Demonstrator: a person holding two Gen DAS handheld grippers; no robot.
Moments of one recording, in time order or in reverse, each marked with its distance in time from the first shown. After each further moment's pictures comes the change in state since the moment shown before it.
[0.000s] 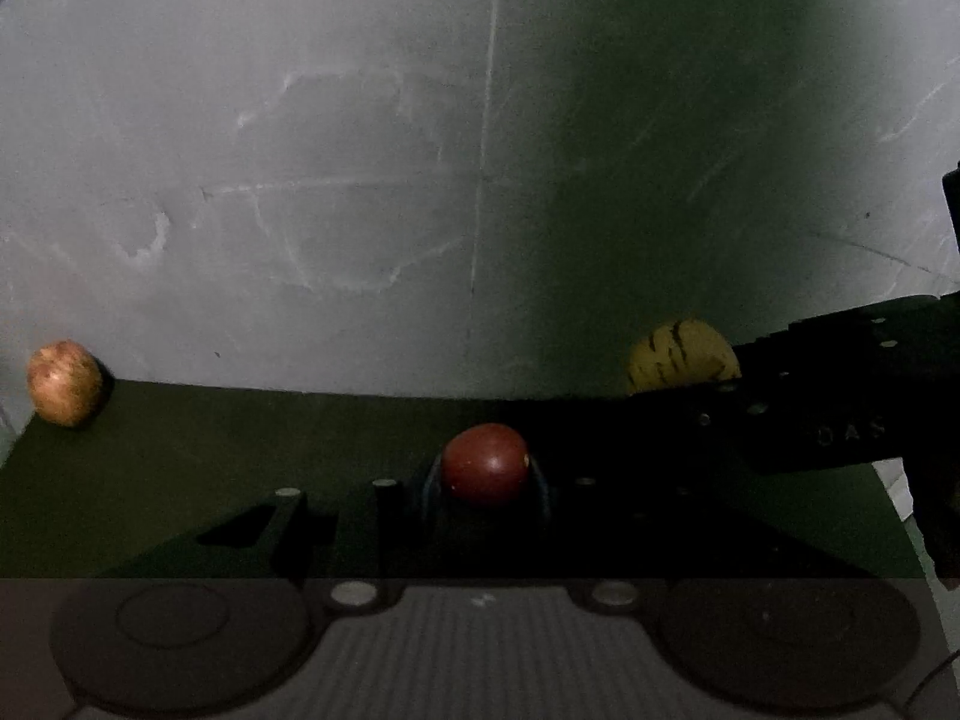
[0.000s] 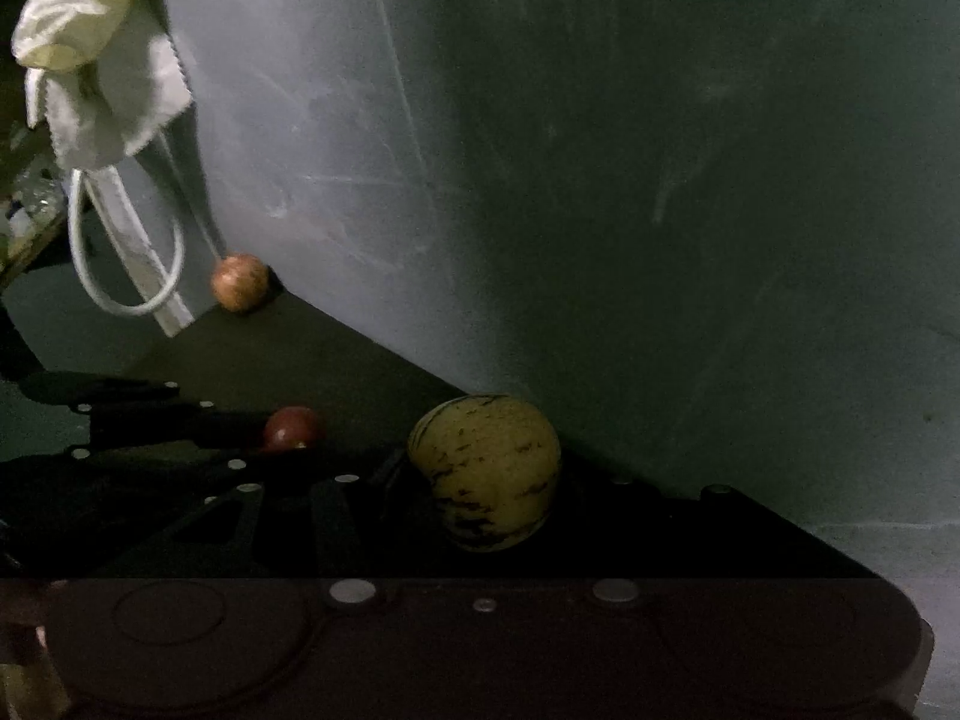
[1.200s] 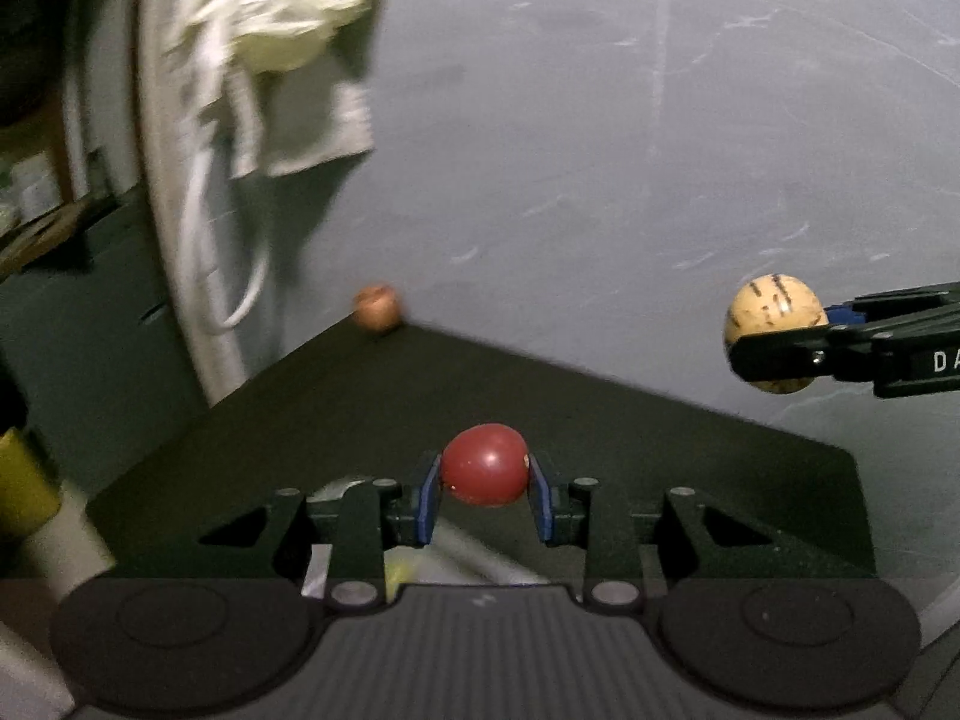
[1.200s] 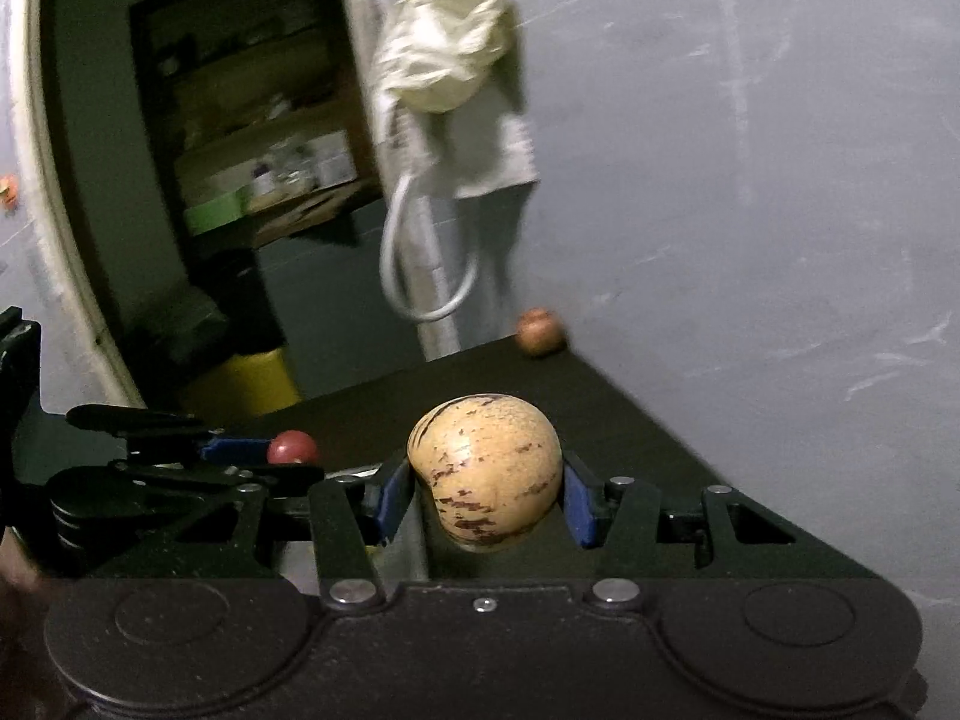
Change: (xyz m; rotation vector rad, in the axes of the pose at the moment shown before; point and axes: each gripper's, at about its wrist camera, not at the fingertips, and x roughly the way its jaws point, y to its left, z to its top) left arm -0.231 -0.063 -0.098 -0.311 -0.138 0.425; right arm -0.163 0.088 -0.015 -0.319 -0.088 0.401
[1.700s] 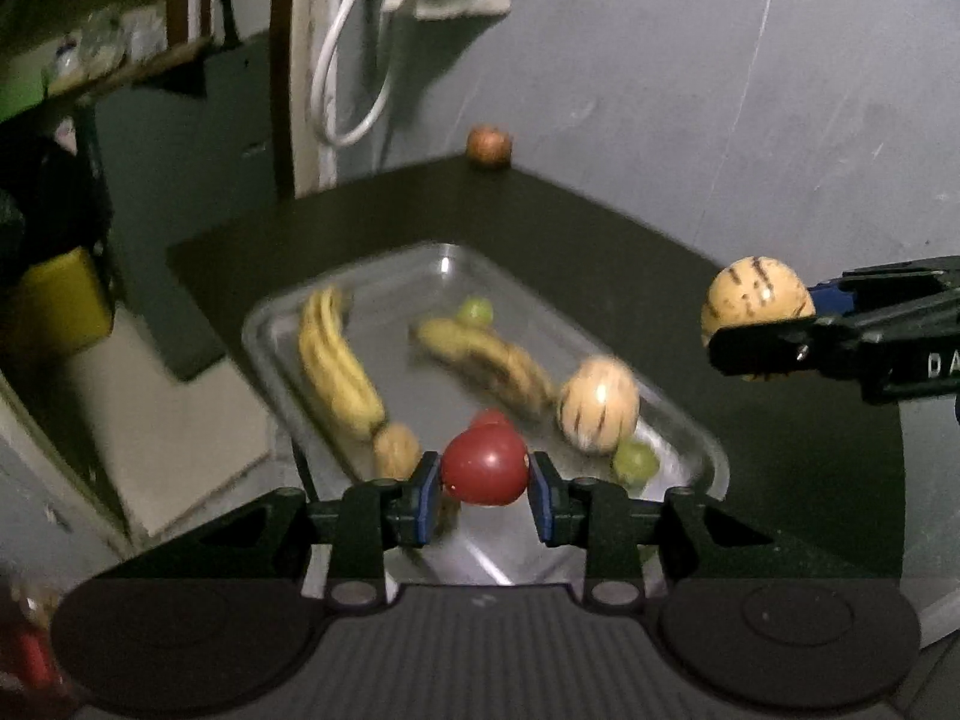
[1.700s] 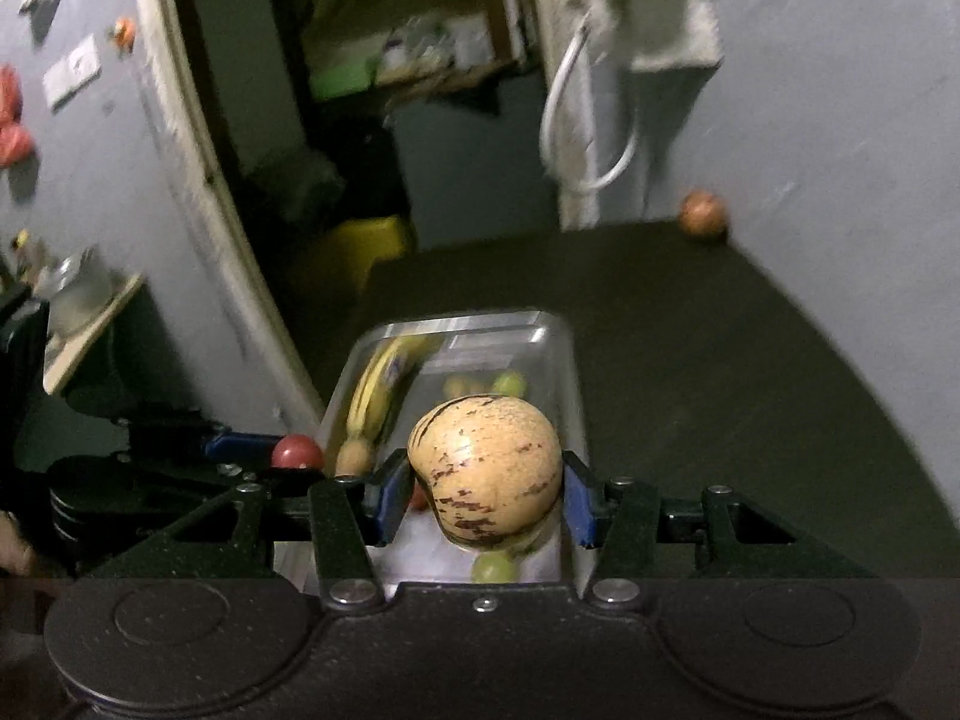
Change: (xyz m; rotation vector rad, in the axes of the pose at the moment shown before) left arm -0.035 0.016 -0.115 -0.218 0.167 0.105; right arm 0.040 0.069 -0.071 -0.175 0.230 0.189
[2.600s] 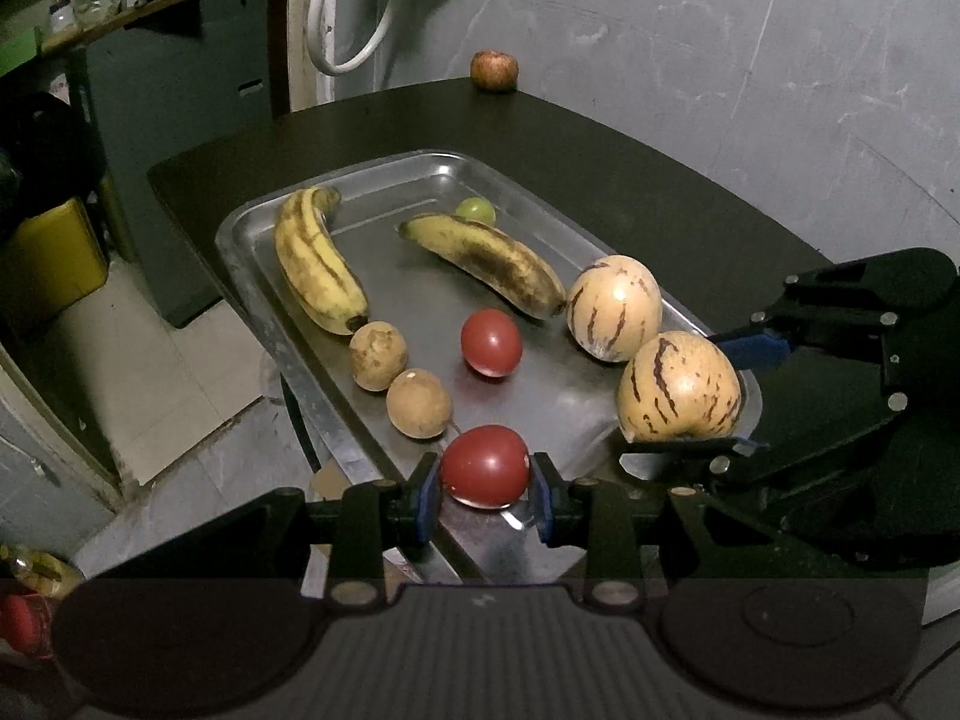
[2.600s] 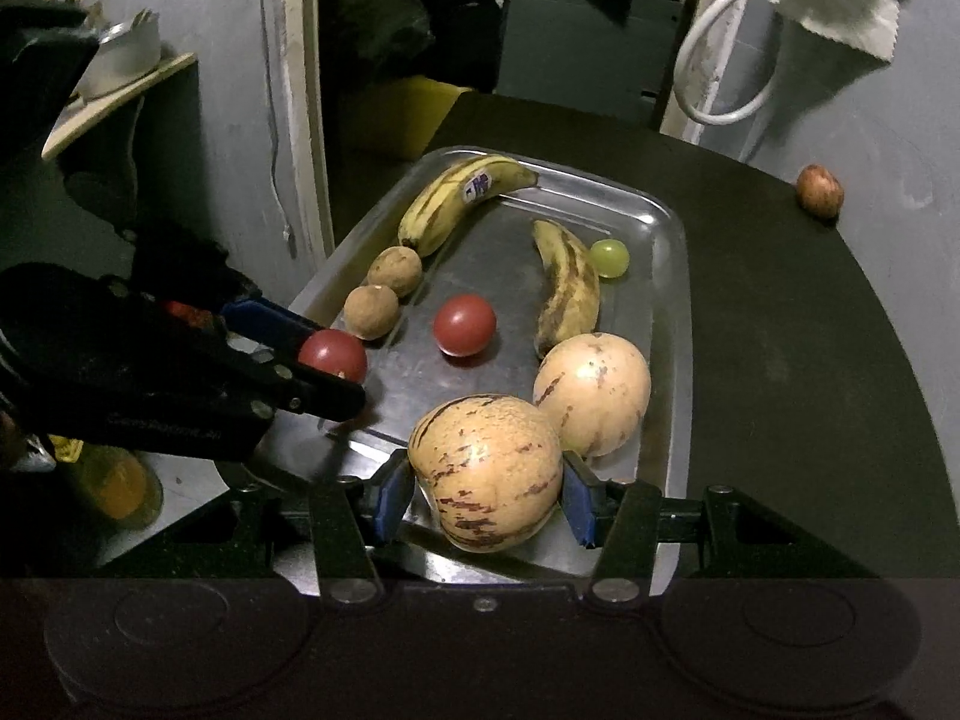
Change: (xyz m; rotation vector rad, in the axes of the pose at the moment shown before) left arm 0.034 -0.001 -0.024 -0.010 0.097 0.000; right arm 0.072 0.044 -0.044 -0.347 0.174 -0.045
